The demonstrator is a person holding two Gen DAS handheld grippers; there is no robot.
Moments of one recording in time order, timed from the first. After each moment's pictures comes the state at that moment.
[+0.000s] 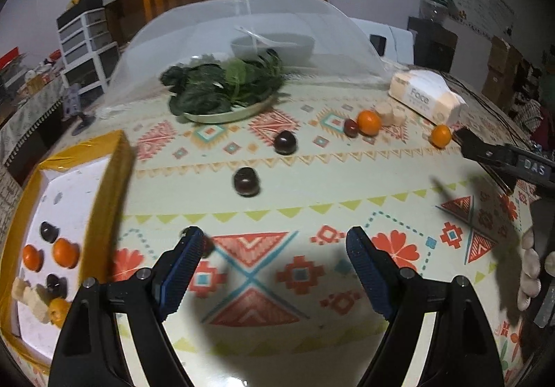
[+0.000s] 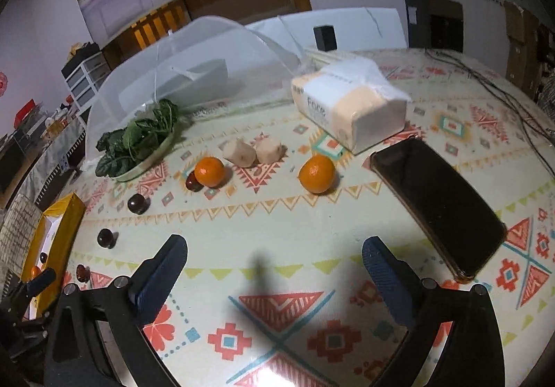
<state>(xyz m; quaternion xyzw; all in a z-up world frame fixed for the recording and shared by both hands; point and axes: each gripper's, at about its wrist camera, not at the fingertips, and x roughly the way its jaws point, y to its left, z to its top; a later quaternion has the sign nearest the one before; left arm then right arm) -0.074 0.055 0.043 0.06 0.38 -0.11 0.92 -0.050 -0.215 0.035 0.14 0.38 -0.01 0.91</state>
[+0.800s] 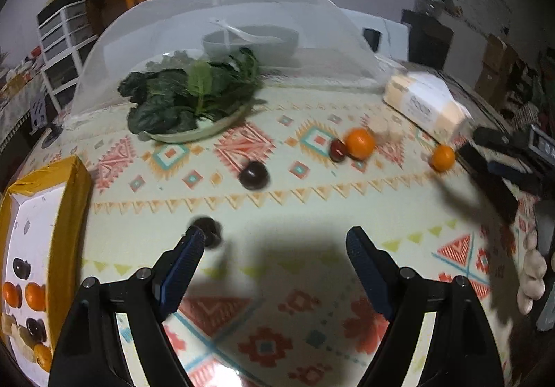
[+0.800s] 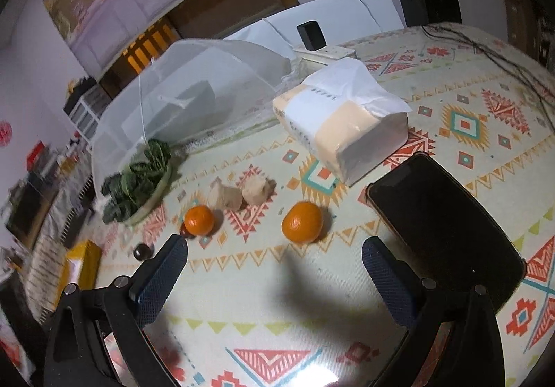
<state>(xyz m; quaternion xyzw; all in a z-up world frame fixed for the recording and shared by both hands) -0.009 0.027 0.047 0.05 0.40 -0.12 0.91 -0.011 -0.273 0.041 0.25 0.36 0.01 0.90</state>
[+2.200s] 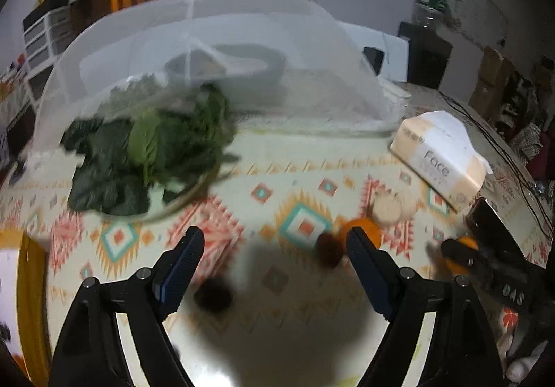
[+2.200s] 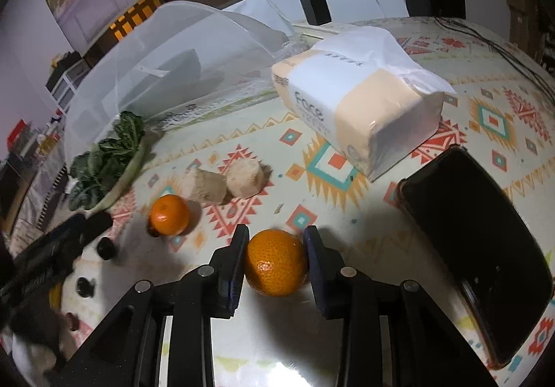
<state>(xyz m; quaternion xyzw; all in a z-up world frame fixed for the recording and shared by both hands) 0.088 -0.026 0.047 0.04 0.38 -0.16 0.91 0.027 -0.244 0.009 0.20 0.41 0.01 0.89</state>
